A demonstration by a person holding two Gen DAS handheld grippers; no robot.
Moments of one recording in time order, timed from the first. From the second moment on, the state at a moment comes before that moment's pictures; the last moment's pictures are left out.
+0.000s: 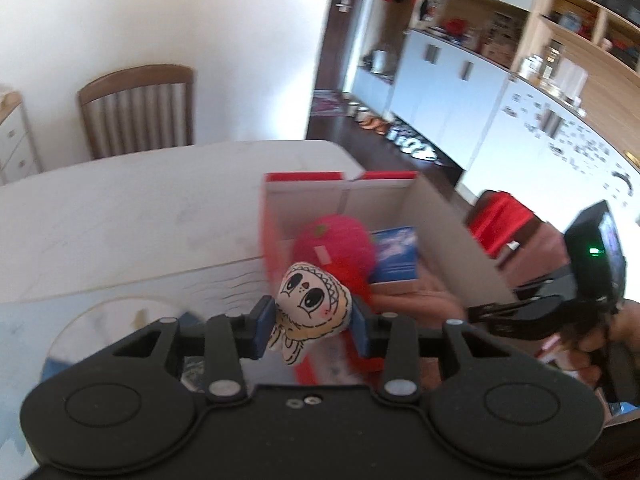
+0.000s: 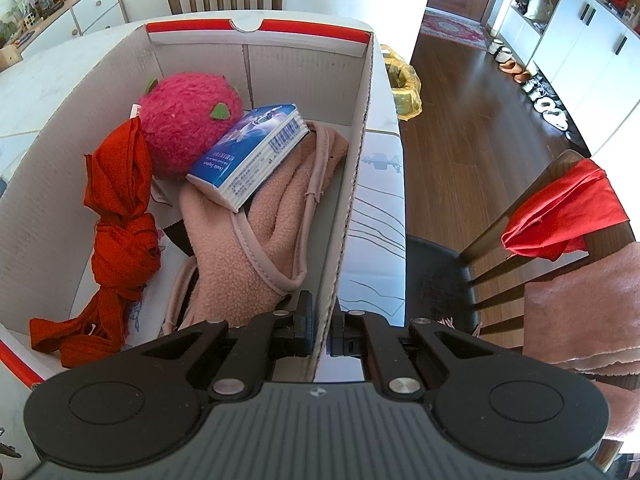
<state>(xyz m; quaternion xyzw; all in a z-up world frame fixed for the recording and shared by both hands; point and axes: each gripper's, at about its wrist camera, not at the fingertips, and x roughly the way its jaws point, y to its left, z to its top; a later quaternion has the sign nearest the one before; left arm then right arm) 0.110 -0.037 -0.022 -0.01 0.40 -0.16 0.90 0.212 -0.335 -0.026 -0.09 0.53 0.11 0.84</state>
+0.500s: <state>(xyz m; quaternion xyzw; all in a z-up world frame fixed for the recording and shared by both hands) 0.130 -0.126 -0.040 0.06 0.43 -0.26 0.86 0.211 -0.341 -0.026 -0.08 0.52 0.11 0.84</state>
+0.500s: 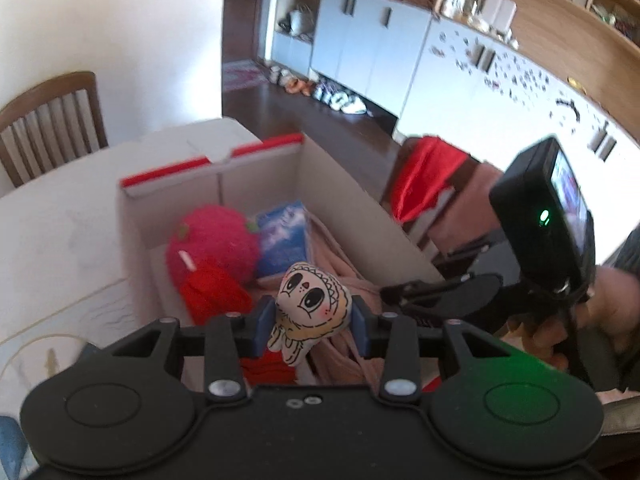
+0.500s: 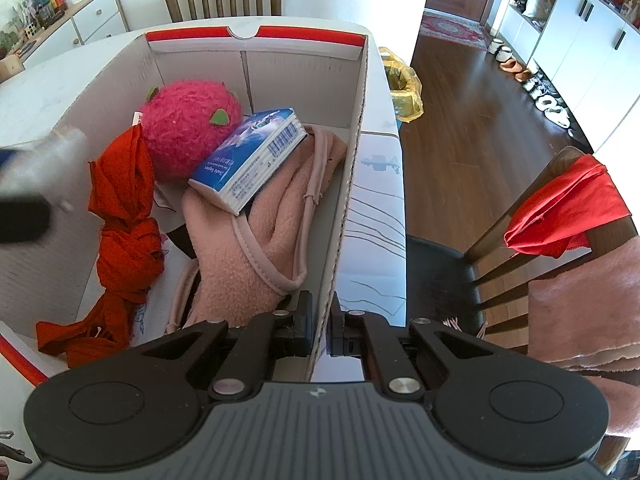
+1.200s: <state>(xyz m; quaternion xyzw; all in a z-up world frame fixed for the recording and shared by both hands) 0.149 -0.147 -0.102 0.08 0.53 -0.26 0.80 0.210 -0.345 -0.026 -0.07 0.52 0.11 0.84</state>
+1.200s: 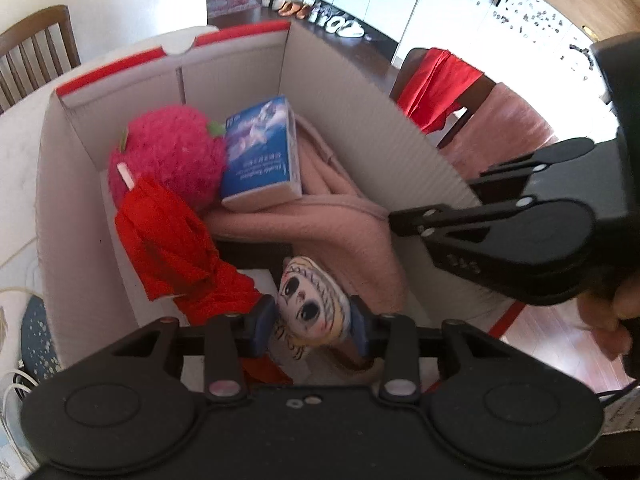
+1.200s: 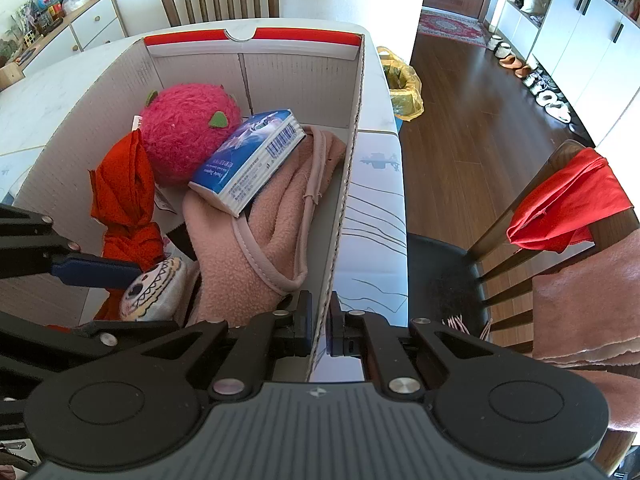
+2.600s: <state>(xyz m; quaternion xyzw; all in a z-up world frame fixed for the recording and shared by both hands) 0.118 -0.041 -0.021 -0.01 0.45 -0.17 0.88 0.210 -0.345 -0.026 -0.07 0.52 0.11 0.84</state>
